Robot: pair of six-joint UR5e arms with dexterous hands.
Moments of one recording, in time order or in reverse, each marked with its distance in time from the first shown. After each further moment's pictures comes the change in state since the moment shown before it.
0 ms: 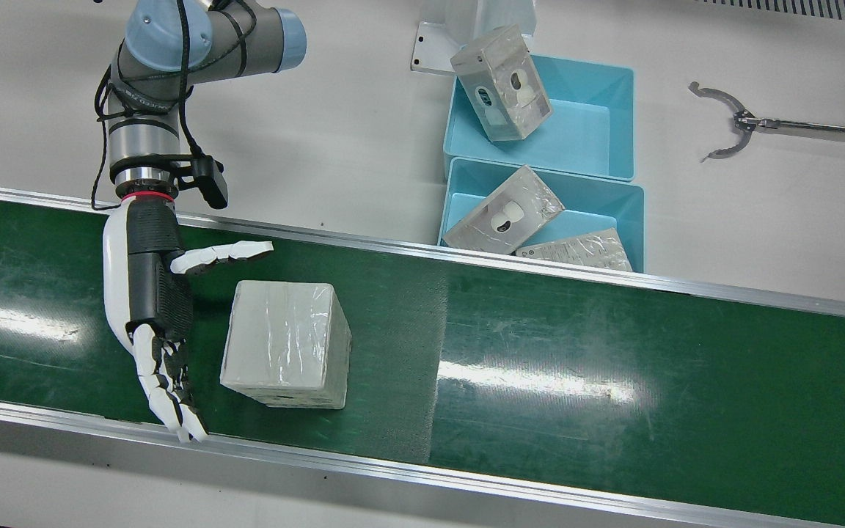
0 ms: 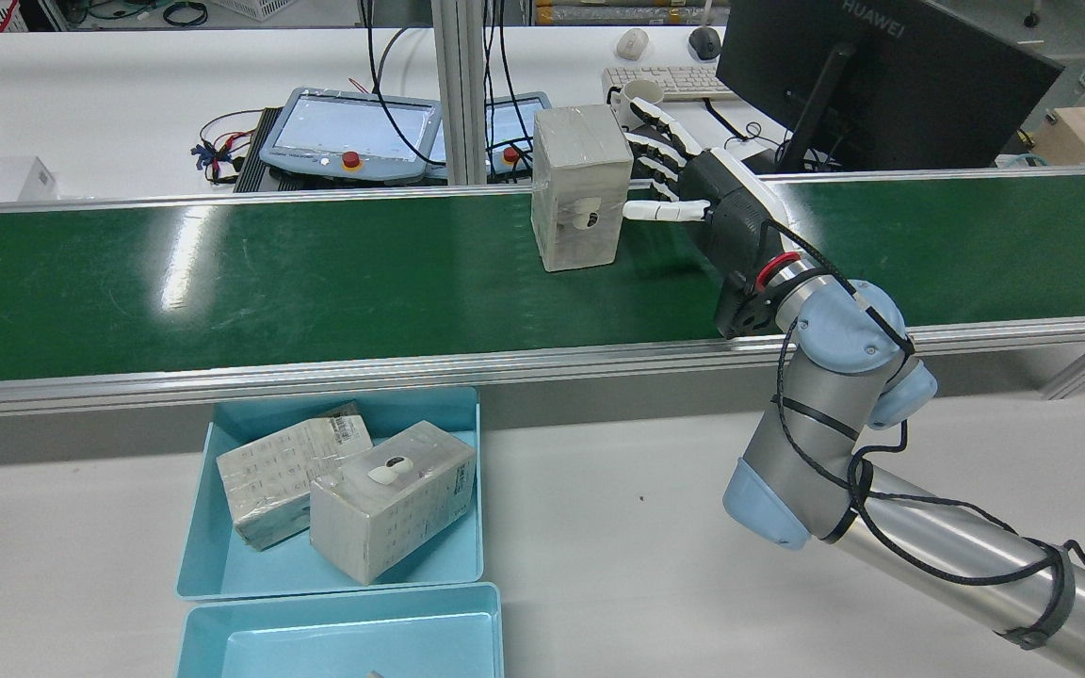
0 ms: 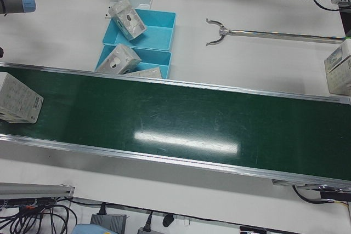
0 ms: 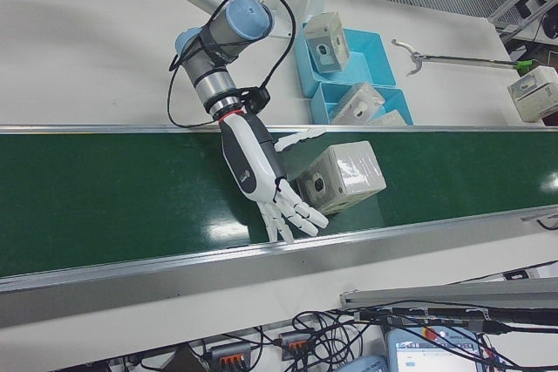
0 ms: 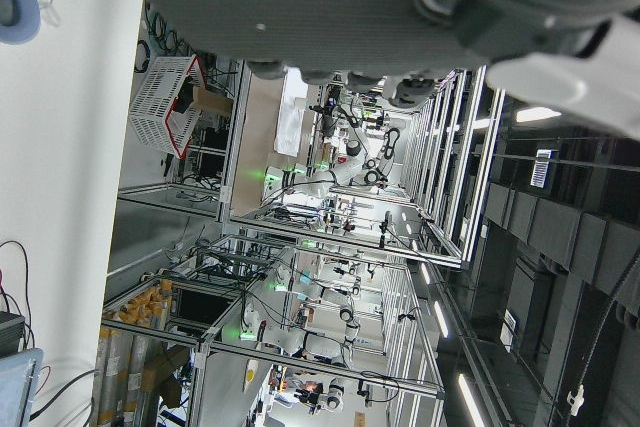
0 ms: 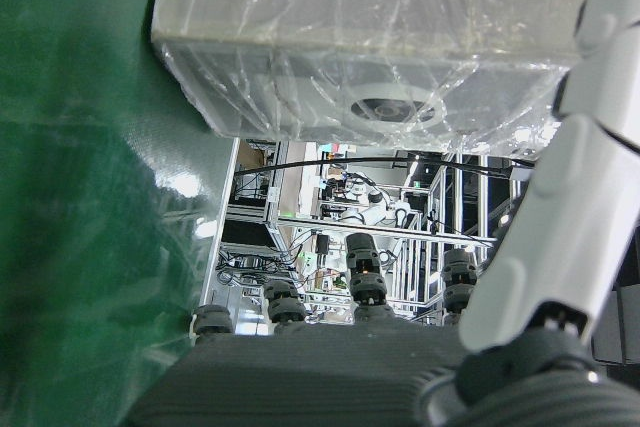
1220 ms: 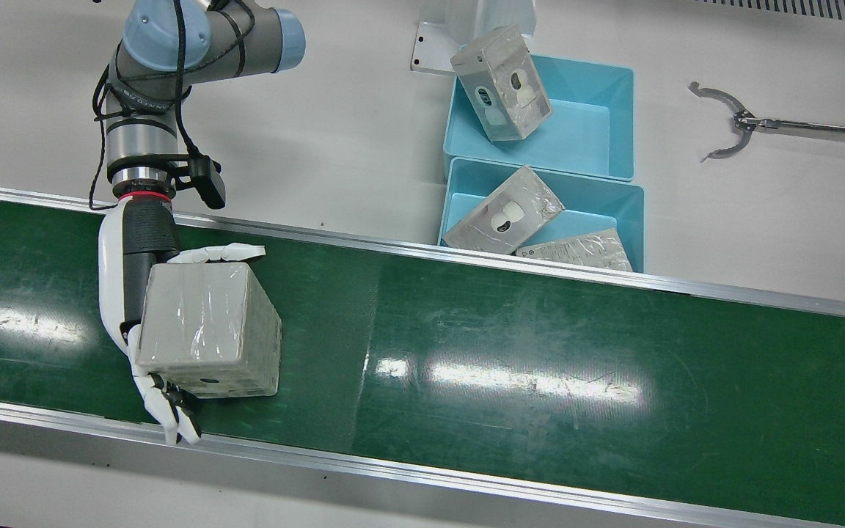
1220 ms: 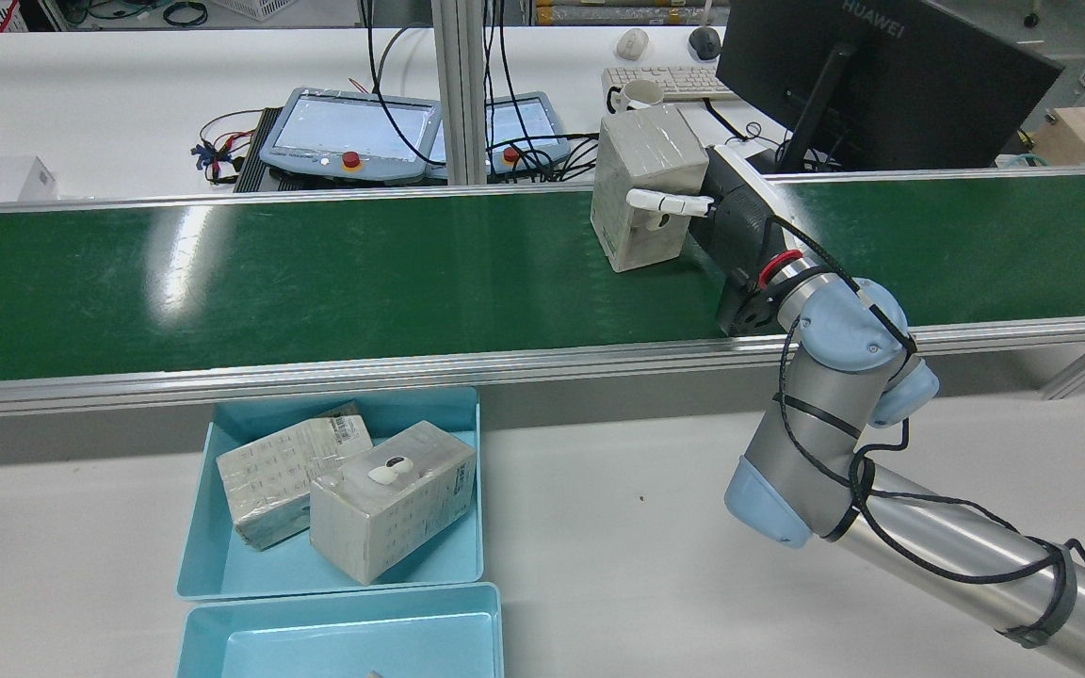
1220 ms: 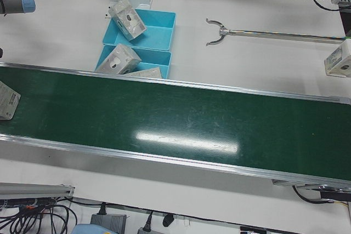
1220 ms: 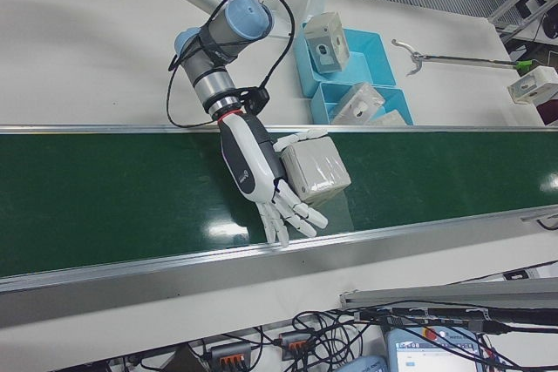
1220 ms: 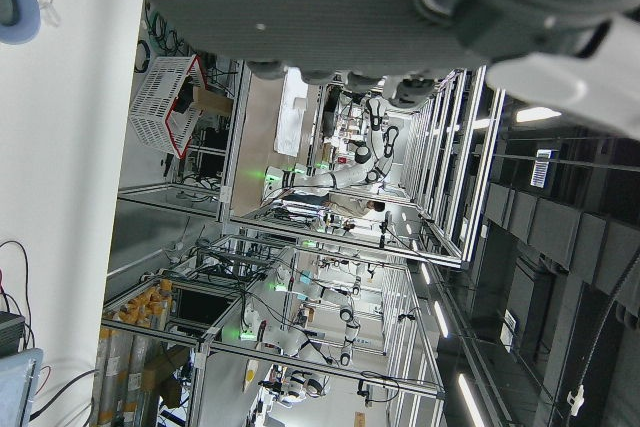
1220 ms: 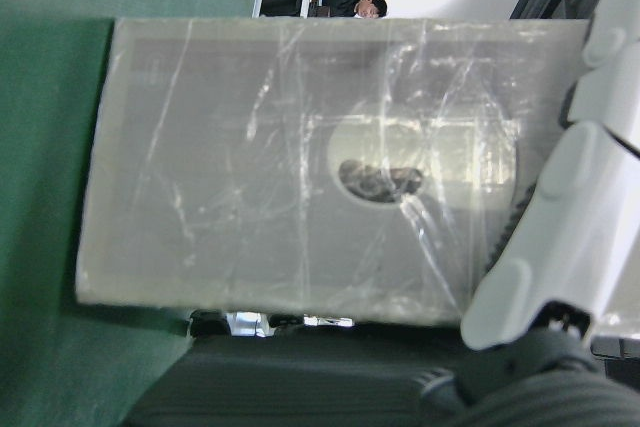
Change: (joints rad) left arm 0.000 0.000 0.000 0.000 0.000 0.000; right arm 0.004 -0.001 0.002 0.002 0.005 0.011
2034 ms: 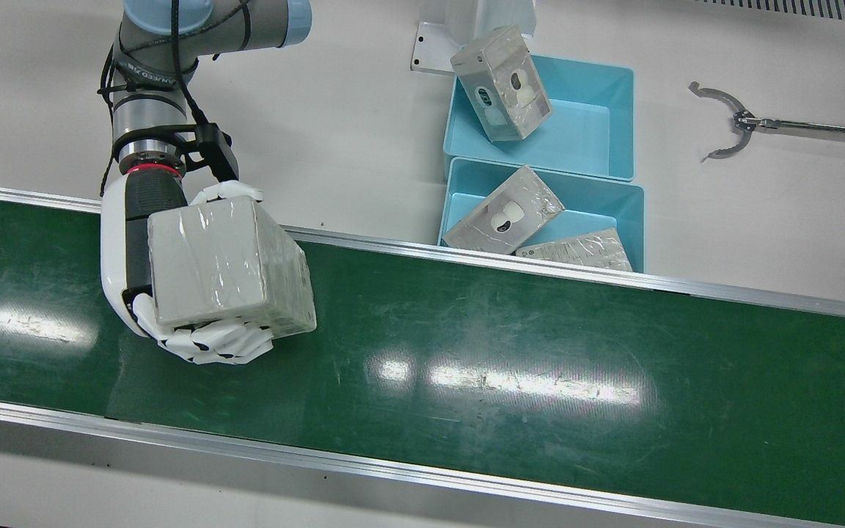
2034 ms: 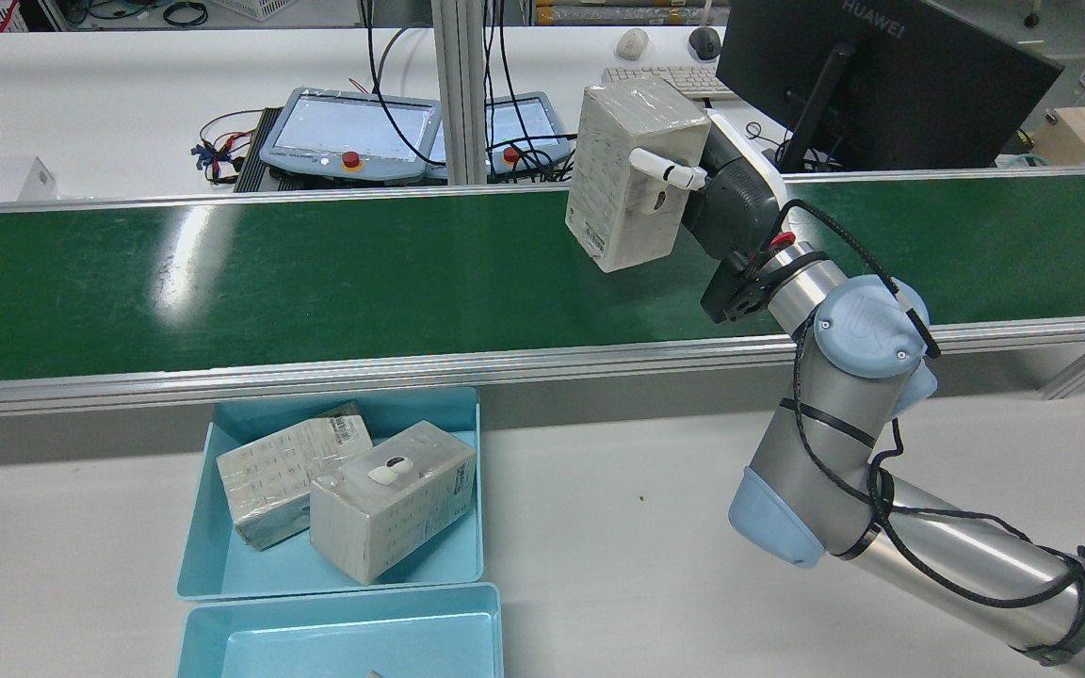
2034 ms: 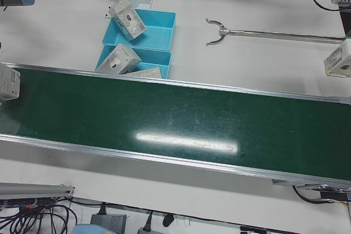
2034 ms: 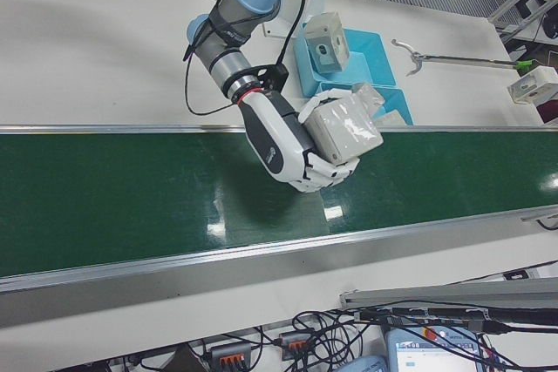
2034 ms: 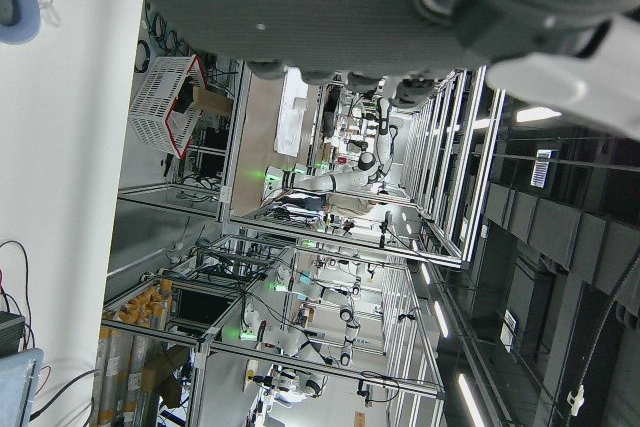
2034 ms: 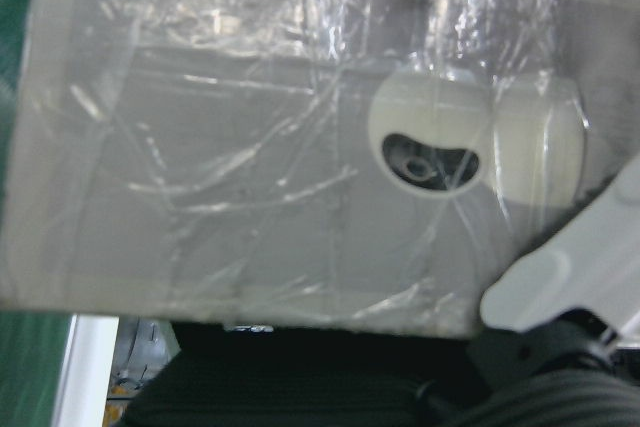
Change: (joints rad) left arm 0.000 0.000 0.000 0.000 0.000 0.000; right arm -0.012 0.000 0.120 0.042 0.037 0.002
